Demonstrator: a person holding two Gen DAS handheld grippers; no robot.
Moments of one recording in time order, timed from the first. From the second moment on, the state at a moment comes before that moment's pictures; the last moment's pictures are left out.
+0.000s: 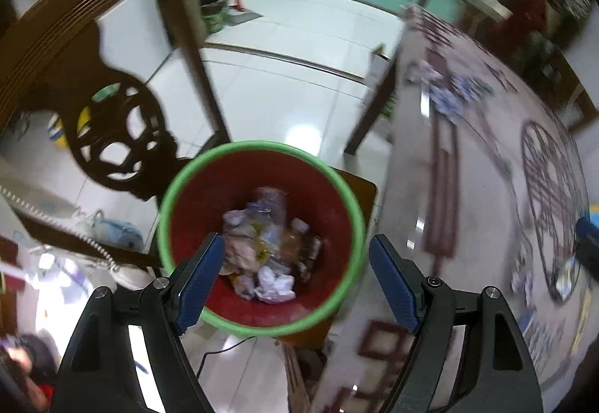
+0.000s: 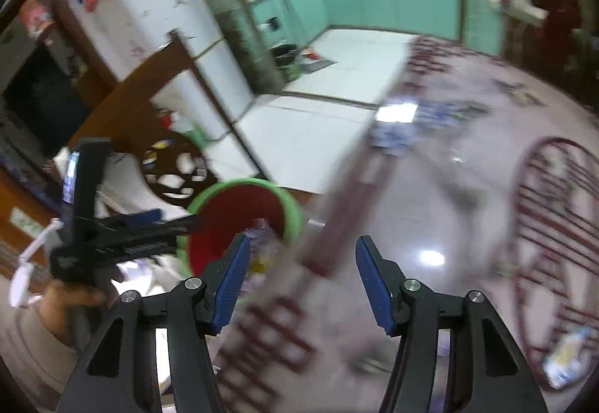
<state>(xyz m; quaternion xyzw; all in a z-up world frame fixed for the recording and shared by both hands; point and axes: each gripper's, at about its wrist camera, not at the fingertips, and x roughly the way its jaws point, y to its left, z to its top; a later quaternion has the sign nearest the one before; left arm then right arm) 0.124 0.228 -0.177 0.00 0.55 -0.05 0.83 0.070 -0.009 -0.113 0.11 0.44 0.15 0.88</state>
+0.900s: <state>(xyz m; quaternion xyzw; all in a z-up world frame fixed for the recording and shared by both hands) 0.007 -0.146 -0.177 0.10 0.55 -0.31 0.76 0.019 -0.466 -0.262 0.21 0.52 -0.09 0.82</state>
